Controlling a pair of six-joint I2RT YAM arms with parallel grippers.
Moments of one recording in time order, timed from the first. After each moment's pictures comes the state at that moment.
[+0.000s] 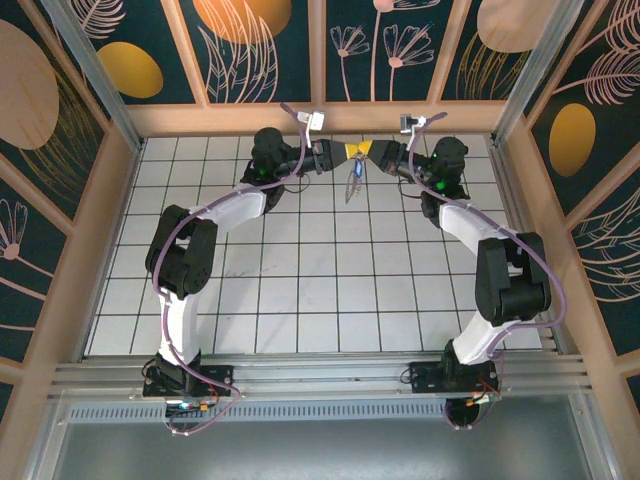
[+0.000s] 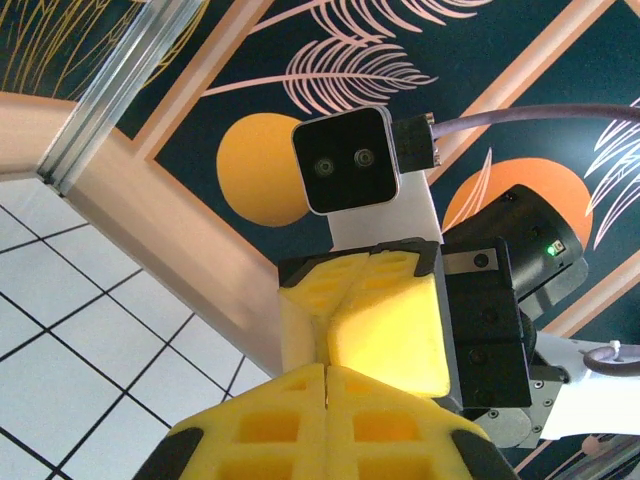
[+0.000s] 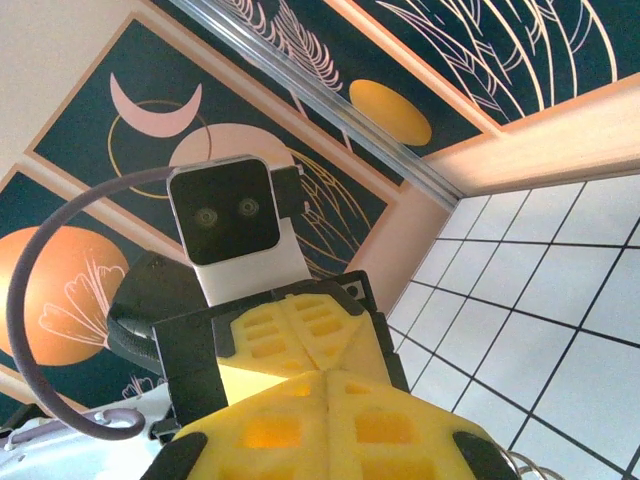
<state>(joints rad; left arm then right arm) -0.49 2.05 1.49 0.76 0.90 -0.91 0.20 1.67 1.08 0.76 -0.94 1.04</state>
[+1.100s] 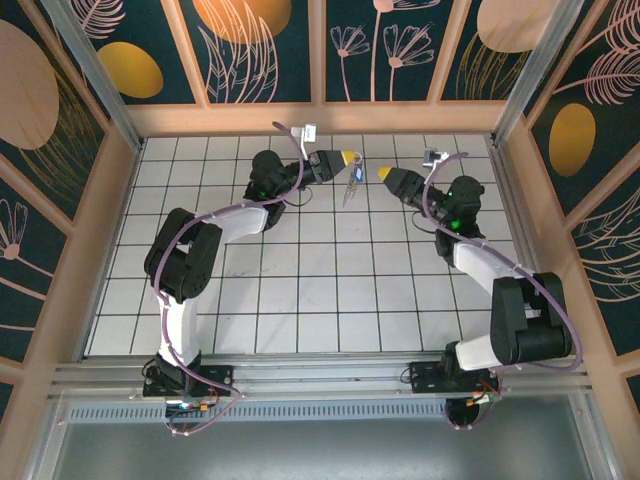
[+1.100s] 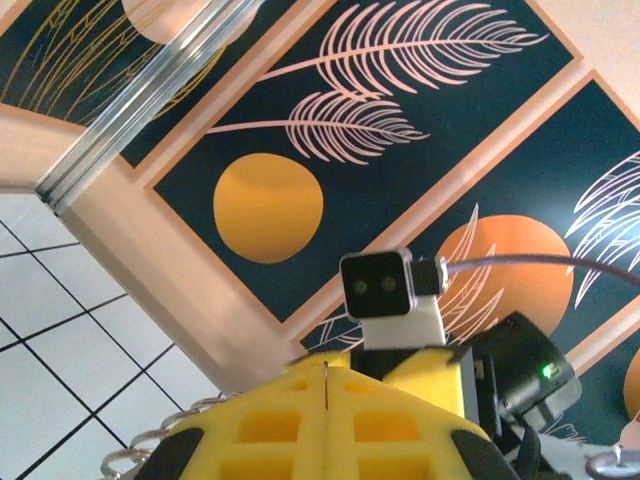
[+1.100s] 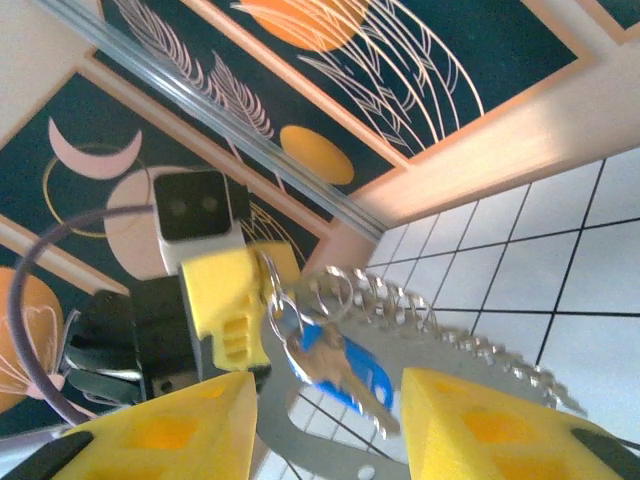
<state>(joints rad) -0.52 2.02 1.31 1.02 0.75 -1.07 0.16 1.41 0.70 0.79 -0.76 0.93</state>
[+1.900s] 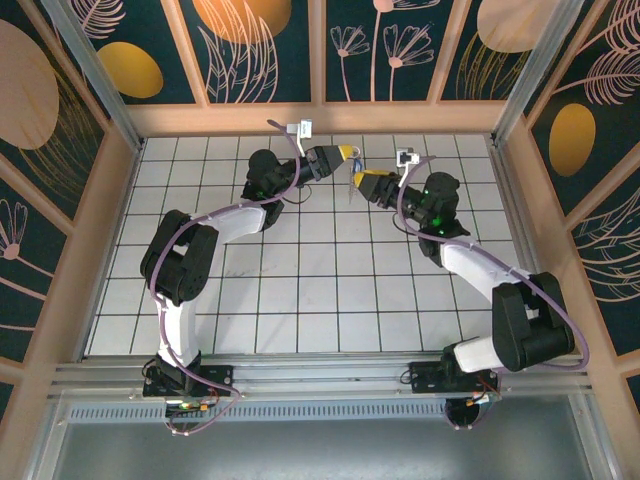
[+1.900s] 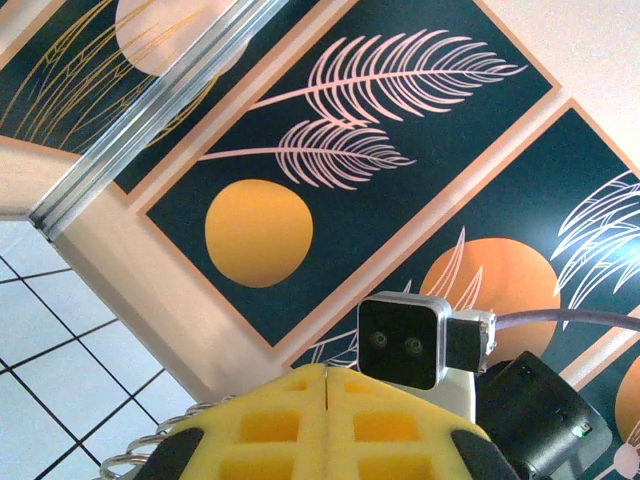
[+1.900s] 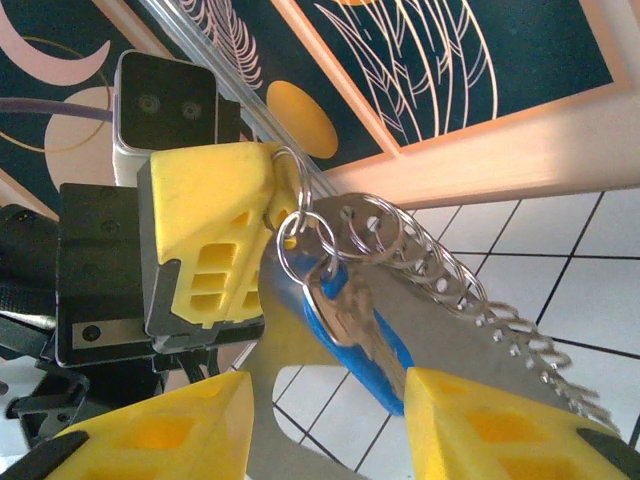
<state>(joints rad) -0.52 1.99 1.31 1.04 0.72 -1.09 0.32 1.41 0.78 0.64 -0.62 0.64</state>
